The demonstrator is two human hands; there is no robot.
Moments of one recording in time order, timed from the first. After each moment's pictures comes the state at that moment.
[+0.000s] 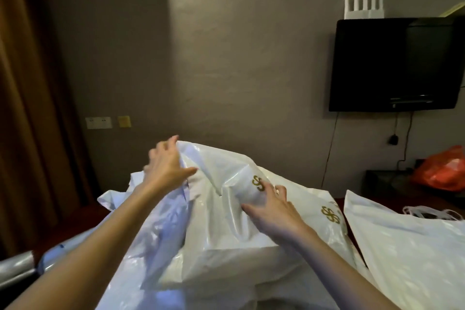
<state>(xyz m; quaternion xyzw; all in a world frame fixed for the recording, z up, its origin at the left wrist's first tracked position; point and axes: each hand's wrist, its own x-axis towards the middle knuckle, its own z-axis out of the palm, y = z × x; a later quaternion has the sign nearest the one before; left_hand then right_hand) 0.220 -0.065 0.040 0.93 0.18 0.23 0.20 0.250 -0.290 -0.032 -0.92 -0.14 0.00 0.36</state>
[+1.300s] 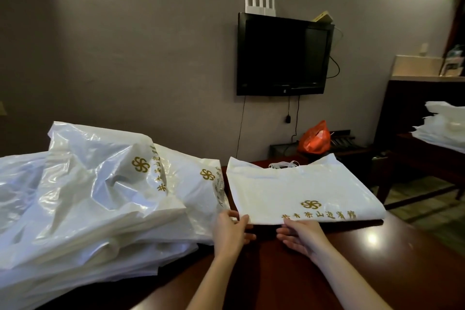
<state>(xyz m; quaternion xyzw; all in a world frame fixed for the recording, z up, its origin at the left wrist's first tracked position) 0.187 -0.423 -0.132 0.73 0.08 0.02 0.67 0.181 -0.594 -0.127 -0.63 0.21 0.04 0.74</state>
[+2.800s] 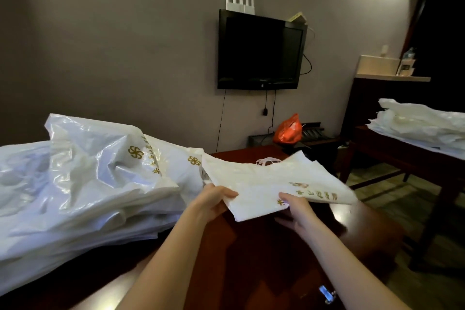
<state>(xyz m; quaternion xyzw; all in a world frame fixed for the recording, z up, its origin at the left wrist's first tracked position) 0.136 -0.400 -0.055 0.59 0.04 -0.19 0.78 0.085 -0.585 -0.062 -0.61 0.22 -0.08 0.75</state>
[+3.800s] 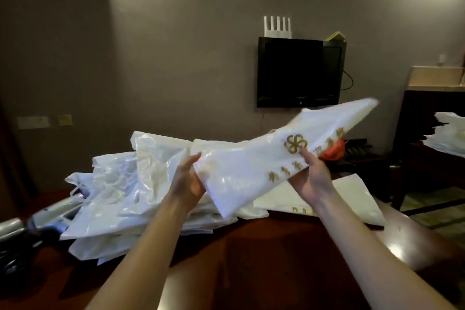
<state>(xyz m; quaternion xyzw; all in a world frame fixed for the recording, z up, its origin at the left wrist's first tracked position) 0.050 -0.264 0.028 0.46 -0.03 0.01 0.89 0.054 -0.509 0.034 -0.38 -0.06 -0.04 0.92</state>
